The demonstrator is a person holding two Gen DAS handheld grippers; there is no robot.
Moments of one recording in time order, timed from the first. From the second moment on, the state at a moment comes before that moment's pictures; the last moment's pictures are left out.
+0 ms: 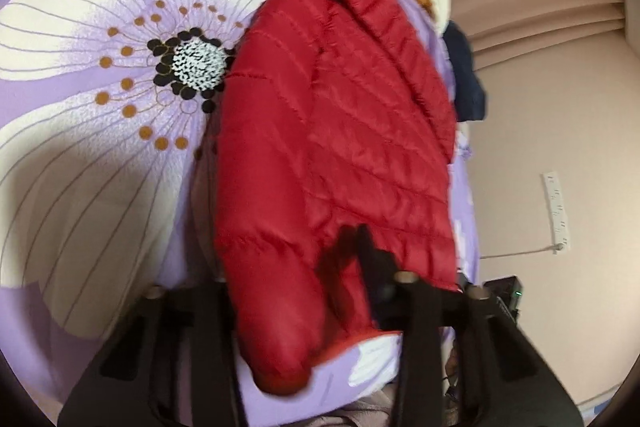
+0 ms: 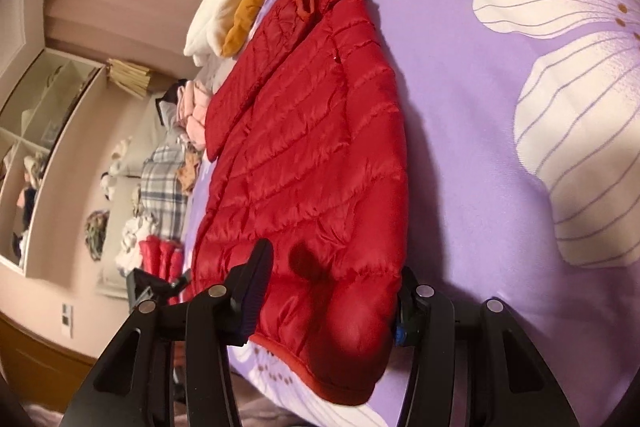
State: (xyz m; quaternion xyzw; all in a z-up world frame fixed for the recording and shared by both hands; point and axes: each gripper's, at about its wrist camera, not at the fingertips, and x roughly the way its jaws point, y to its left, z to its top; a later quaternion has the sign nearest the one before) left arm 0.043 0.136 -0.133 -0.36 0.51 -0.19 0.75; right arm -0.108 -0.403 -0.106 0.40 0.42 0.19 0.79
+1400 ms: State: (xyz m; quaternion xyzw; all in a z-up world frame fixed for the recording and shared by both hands) left arm -0.039 0.141 0.099 -0.24 0.22 -0.36 0.88; right arm -0.202 -0.390 0.092 0.16 0.14 0.29 0.93
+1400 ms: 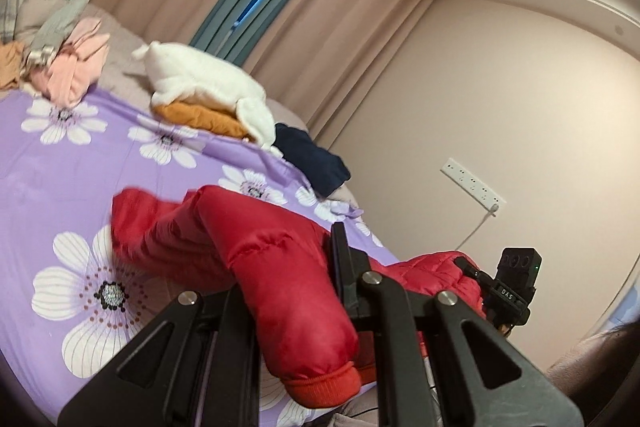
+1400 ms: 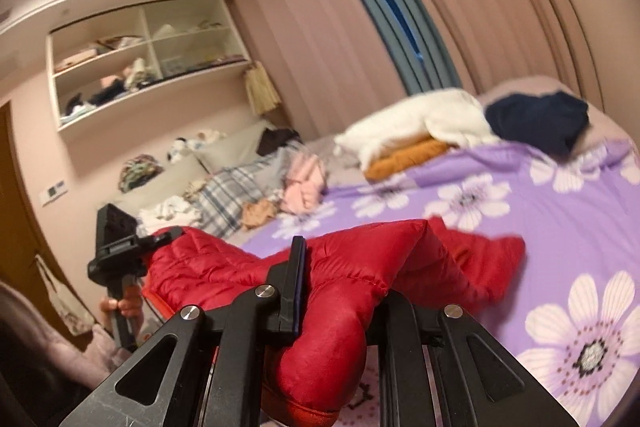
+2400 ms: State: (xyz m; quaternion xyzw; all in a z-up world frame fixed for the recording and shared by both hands) left arm 0.101 0.104 0.028 -0.23 0.33 -0.25 0.88; right arm -0.073 -0.417 0.021 0.26 0.24 0.17 0.92
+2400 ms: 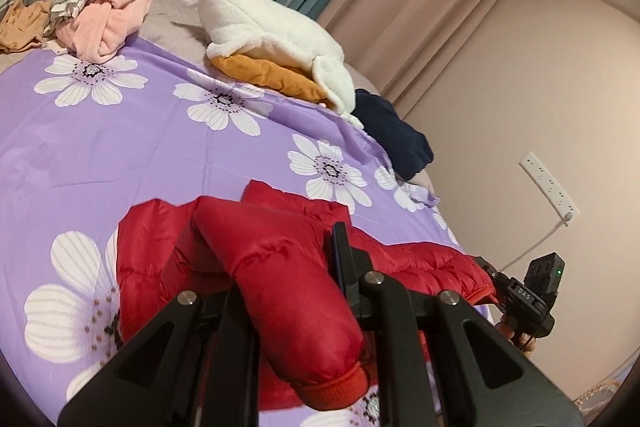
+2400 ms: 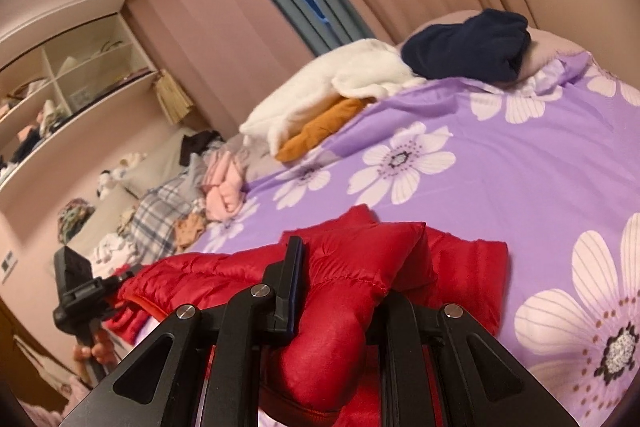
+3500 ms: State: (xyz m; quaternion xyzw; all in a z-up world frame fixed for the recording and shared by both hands) left arm 0.252 0.097 -0.087 -0.28 0.47 -0.15 0.83; right arm 0.056 -0.430 -0.063 0.35 0.38 0.10 0.85
